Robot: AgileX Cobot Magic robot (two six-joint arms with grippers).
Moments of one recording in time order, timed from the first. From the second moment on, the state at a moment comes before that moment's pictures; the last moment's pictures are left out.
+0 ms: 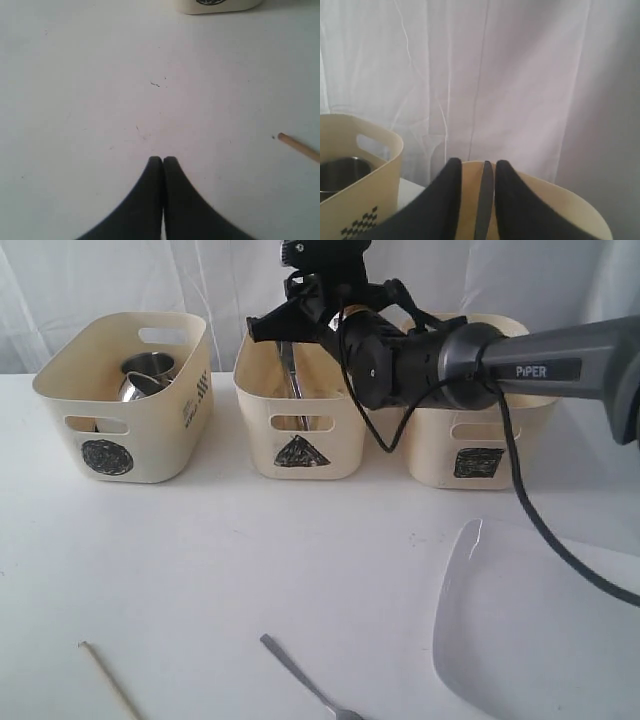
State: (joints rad) left arm 0.09 0.00 0.02 -0.13 0.53 0.26; right arm 0.39 2.12 -1.55 0.26 -0.47 -0.31
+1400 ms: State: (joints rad) left arm 0.09 0.00 0.02 -0.13 0.53 0.26; right arm 1.03 1.98 -1.48 0.05 0.82 -0.04
